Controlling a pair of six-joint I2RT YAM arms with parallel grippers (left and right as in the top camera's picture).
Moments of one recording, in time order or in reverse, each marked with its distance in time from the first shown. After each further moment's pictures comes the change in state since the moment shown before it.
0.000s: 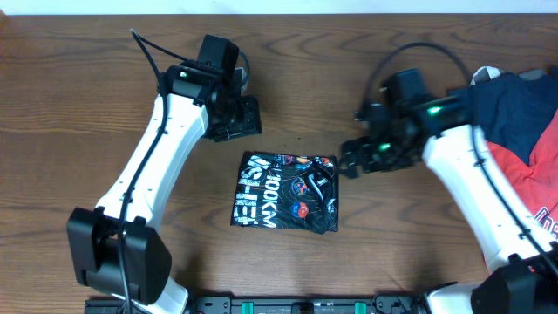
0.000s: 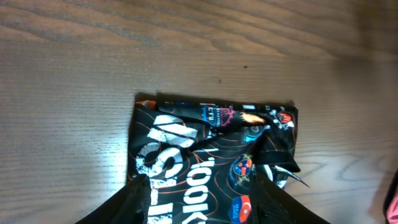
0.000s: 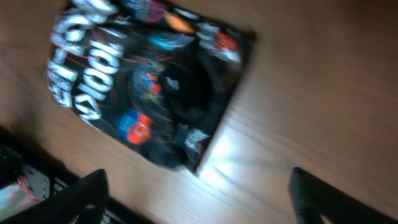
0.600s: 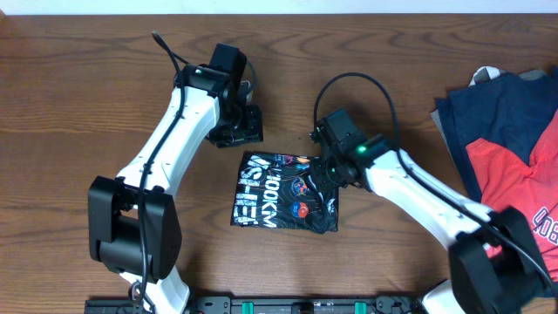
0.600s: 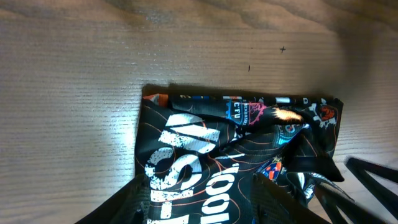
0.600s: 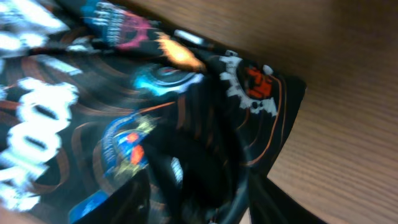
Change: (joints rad) left arm -0.001 0.106 -0.017 -0.007 -0.003 0.031; right arm 0.216 0.117 -0.234 0.442 0.221 0.230
